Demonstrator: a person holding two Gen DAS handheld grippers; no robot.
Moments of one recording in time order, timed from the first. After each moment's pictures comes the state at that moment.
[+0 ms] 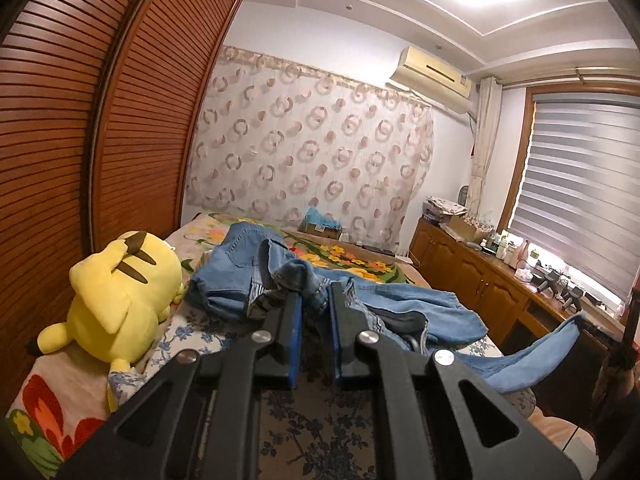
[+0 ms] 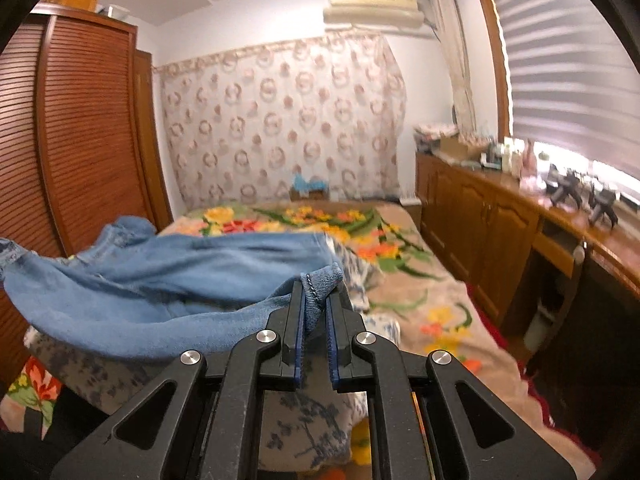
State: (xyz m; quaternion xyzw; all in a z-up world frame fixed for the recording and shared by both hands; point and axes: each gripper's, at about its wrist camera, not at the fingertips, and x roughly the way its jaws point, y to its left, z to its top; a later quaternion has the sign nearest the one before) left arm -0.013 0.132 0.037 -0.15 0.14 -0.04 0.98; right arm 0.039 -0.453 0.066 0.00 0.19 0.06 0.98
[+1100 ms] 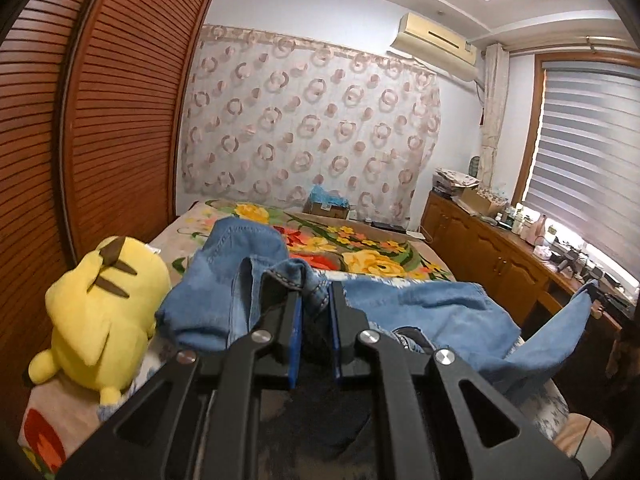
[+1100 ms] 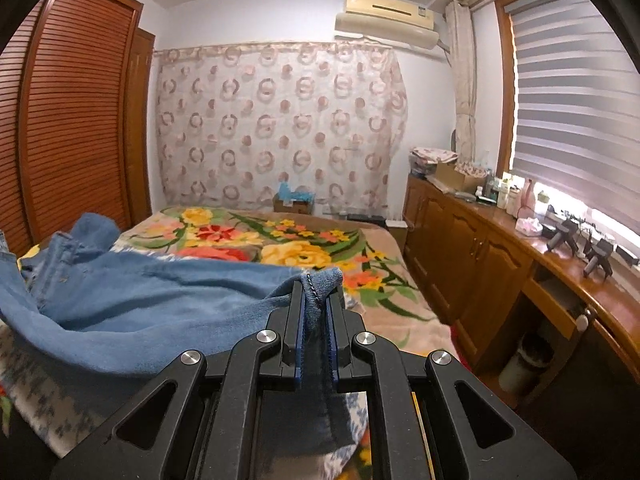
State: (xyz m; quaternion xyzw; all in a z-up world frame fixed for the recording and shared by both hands) left arm 0.120 0.105 0.034 -0.11 0.19 -0.03 0.98; right arm 0.161 -0.432 0.068 -0.07 0.18 0.03 0.98
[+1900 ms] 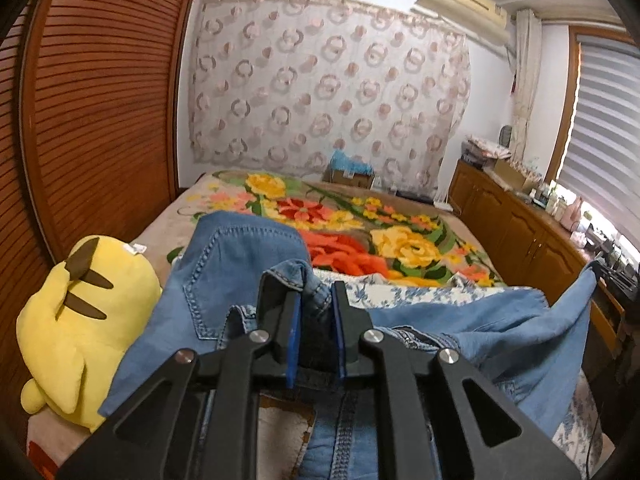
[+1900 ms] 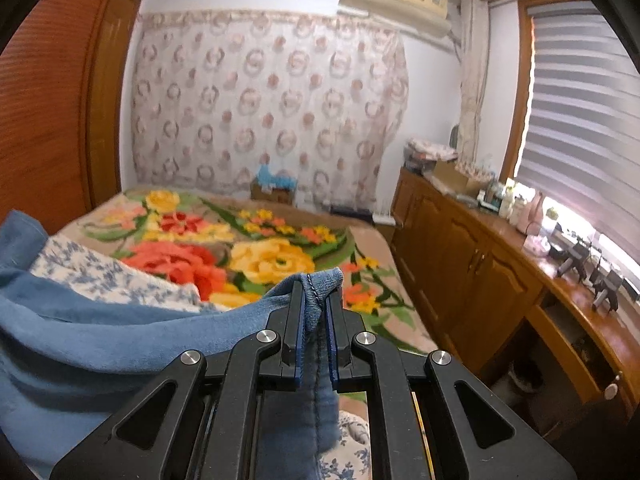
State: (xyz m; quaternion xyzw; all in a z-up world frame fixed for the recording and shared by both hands) left arm 0.292 0.116 -0.004 -0.10 0.27 -0.01 0.96; right arm 0.368 -0.400 0.032 -0.11 0.23 -0.01 0.97
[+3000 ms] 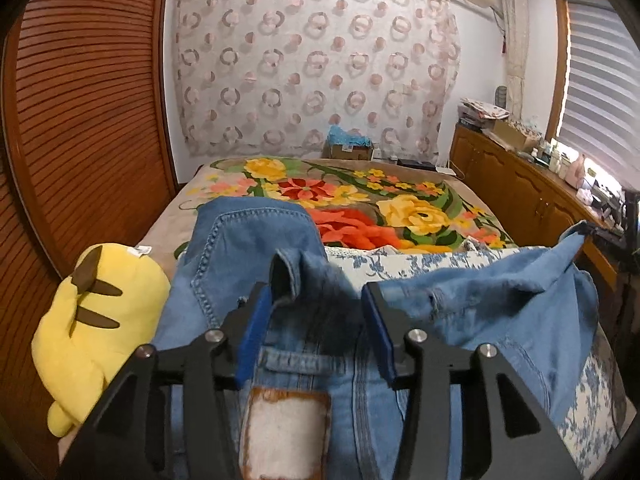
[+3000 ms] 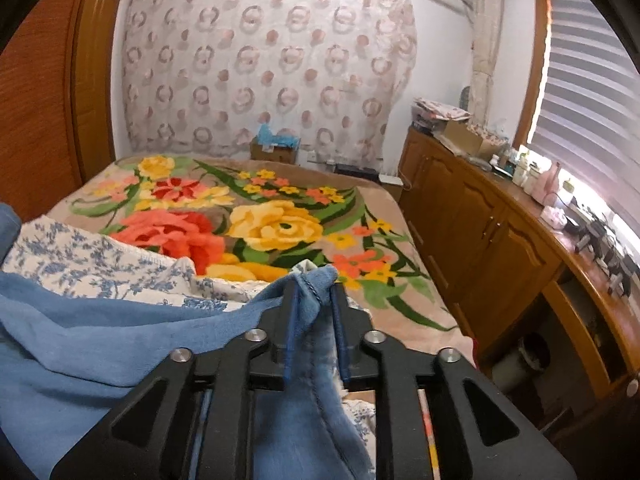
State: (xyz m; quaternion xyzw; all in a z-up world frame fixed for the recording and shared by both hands) left arm 0.295 0.113 -0.010 -0.04 0.30 -0.01 0.95; right arm 0.413 -0.400 0.008 -0.09 0.28 -0.02 0.96
